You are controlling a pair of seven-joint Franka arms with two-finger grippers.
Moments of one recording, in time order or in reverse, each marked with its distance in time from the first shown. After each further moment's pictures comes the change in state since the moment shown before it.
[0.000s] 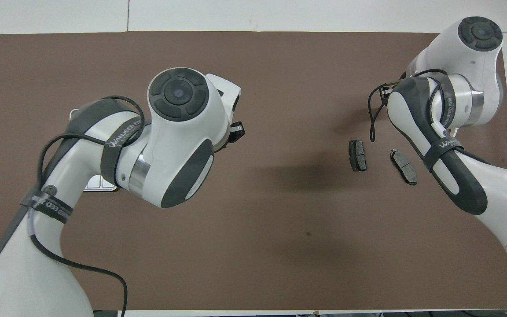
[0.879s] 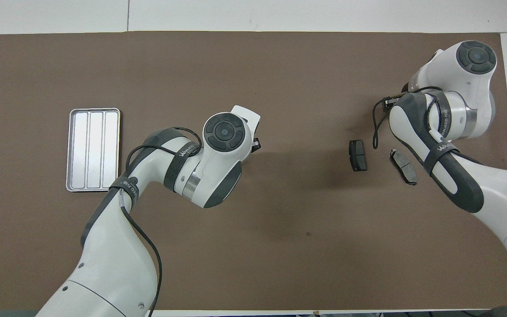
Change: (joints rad) left arm -0.040 0.168 0.009 -0.161 0.004 0.342 -0.043; right arm -0.033 0.015 0.003 -0.068 -0.008 0.108 -0.053
